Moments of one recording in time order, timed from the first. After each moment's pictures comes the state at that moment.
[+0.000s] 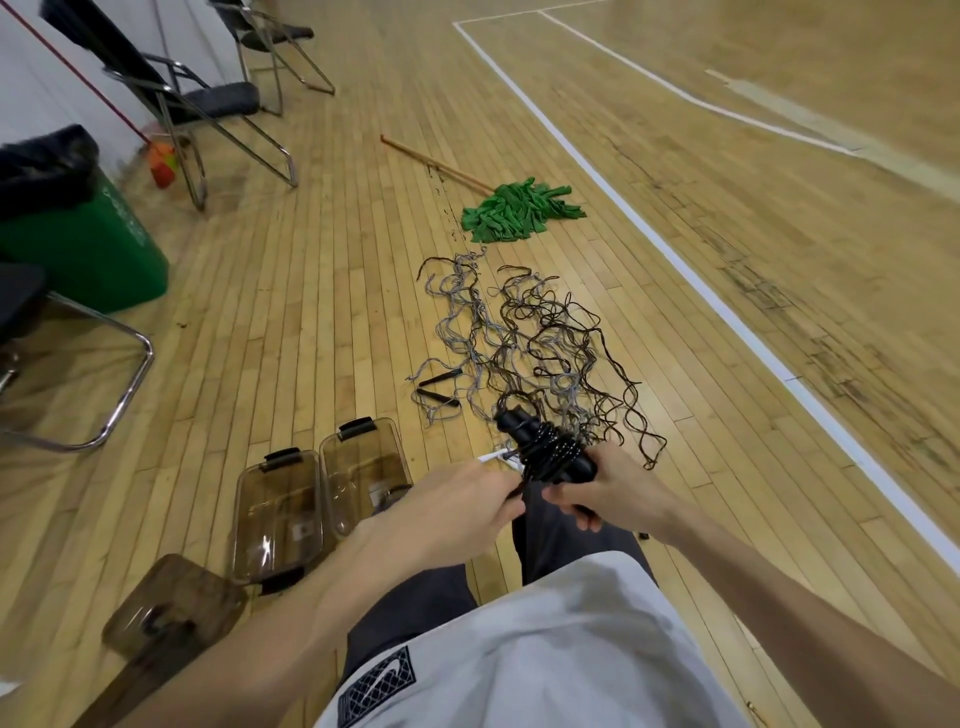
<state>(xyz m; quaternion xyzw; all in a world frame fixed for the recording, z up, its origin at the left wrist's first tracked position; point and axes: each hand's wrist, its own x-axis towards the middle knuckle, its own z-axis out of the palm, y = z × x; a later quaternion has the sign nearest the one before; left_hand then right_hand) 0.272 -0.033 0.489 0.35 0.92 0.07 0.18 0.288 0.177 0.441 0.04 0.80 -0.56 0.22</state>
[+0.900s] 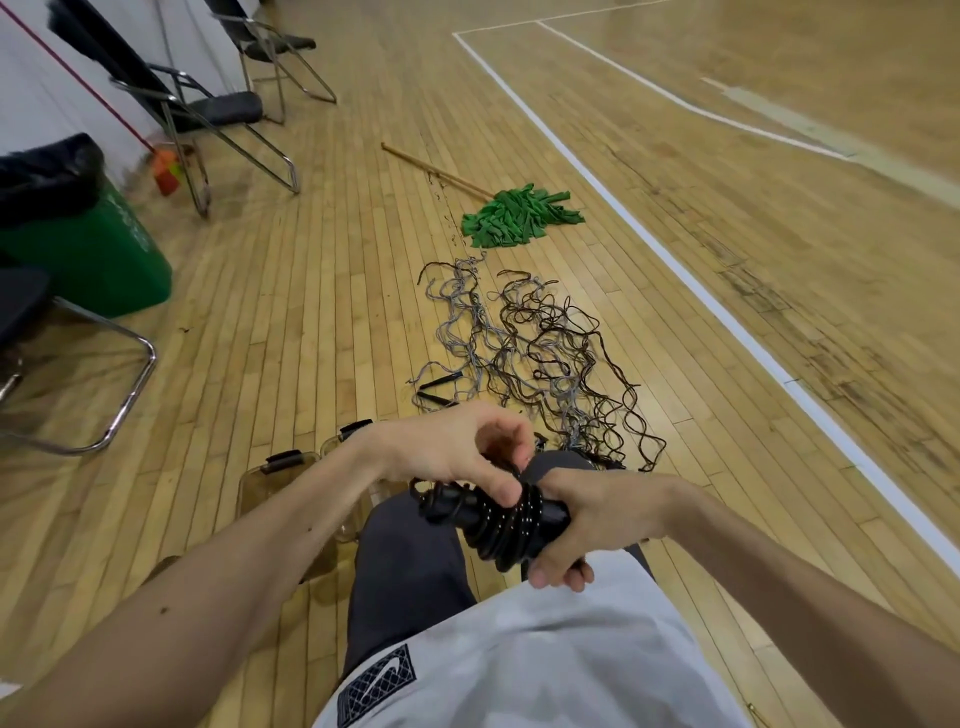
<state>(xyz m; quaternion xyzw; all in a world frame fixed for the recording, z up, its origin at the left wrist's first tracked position) 0.226 -0.037 0.525 0.34 0.71 0.42 0.44 0.300 0.153 0.501 -0.19 0.72 -0.49 0.45</state>
